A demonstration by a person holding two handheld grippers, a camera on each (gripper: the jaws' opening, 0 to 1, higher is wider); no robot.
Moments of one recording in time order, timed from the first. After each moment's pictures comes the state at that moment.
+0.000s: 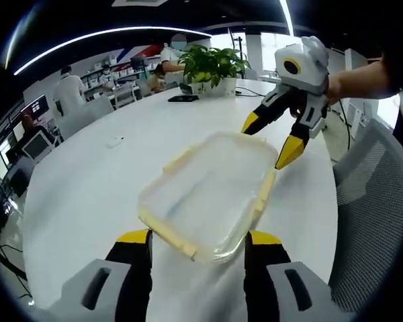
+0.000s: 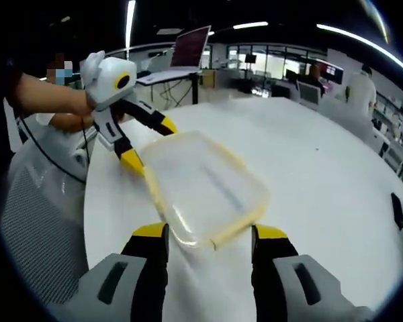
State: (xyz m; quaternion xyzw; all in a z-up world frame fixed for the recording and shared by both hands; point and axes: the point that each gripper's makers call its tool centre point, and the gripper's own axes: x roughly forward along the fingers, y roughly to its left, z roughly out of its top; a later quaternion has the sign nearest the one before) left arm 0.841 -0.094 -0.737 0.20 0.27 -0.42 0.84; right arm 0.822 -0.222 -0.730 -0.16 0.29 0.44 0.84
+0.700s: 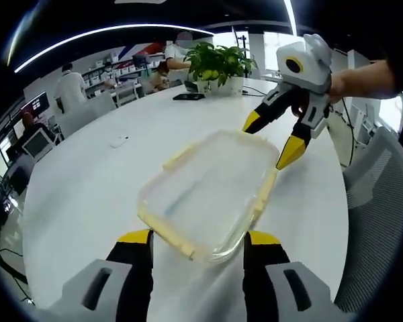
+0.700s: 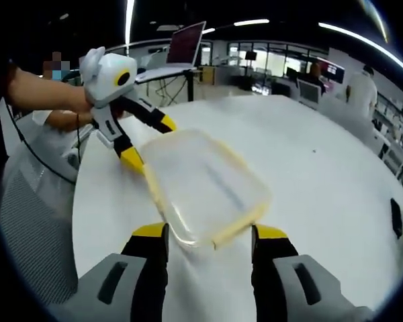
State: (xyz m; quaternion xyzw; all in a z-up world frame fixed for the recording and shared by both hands) left arm 0.868 -0.097 -0.739 0.20 0.28 -0.42 0.84; right arm 0.849 -0.225 -0.731 -0.17 0.30 0.43 0.83
